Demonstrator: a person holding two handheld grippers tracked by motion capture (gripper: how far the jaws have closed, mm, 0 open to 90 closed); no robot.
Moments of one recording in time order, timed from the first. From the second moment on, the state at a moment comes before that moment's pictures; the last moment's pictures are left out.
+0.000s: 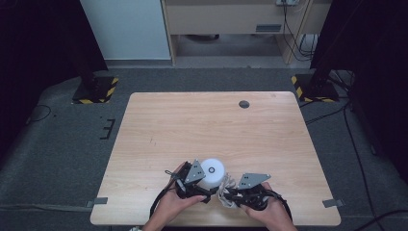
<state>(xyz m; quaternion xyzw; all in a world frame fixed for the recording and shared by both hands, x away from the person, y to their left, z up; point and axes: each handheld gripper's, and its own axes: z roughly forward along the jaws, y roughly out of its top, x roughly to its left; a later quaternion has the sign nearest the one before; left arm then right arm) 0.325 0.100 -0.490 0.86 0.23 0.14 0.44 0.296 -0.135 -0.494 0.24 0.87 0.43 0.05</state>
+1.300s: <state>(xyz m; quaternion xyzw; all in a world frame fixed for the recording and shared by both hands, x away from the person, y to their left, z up) 0.321 0.125 -0.440 0.81 0.23 0.16 0.51 0.293 -0.143 -0.476 0.23 0.85 0.46 0.06</state>
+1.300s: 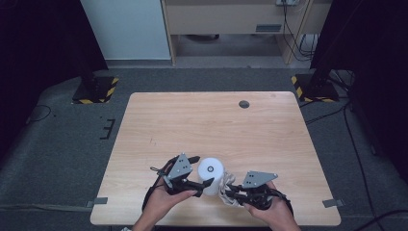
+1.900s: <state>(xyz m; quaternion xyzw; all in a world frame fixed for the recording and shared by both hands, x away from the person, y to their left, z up) 0.348 0.110 -0.442 0.83 0.25 0.09 0.50 0.295 -0.133 -0.486 0.23 0.86 0.46 0.05</state>
